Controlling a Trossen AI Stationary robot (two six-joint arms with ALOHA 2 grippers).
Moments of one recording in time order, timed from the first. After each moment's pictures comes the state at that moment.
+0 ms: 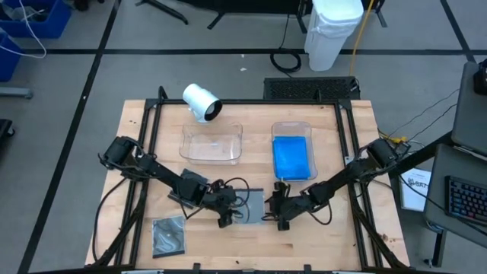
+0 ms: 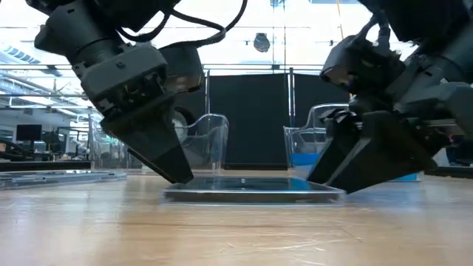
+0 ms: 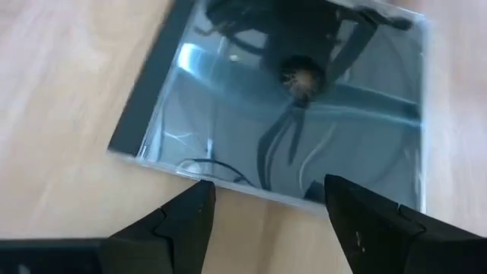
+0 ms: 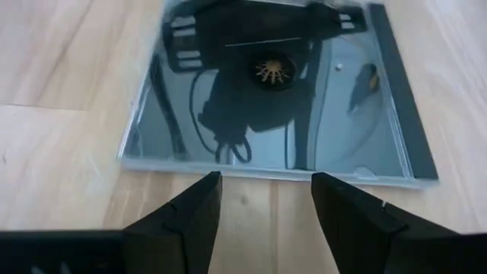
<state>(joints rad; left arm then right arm) -0.37 1.86 0.91 0.04 -0.23 -0.58 0.46 1.82 0.70 0.37 0.36 0.23</state>
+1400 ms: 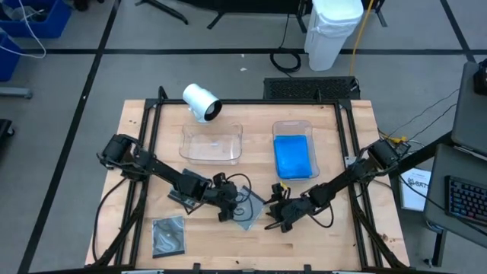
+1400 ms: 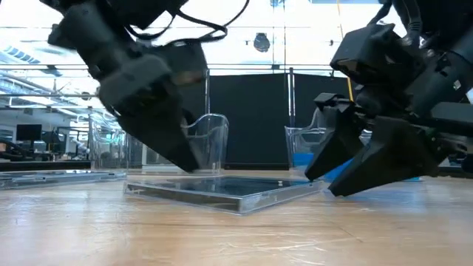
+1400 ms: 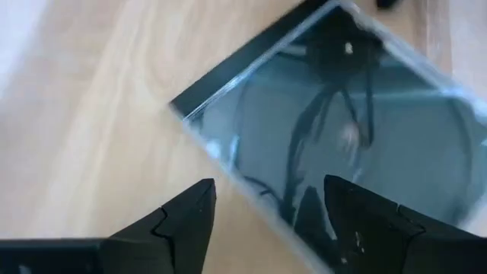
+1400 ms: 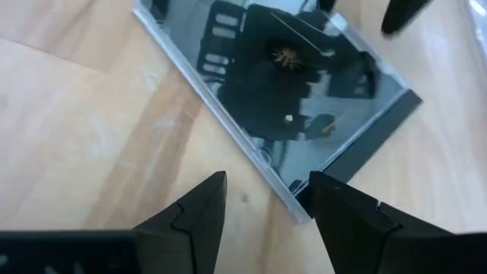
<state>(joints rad) -0.36 1.80 0.91 -0.04 -0.27 -0.44 0.51 1.81 0.71 0.31 0.41 0.01</state>
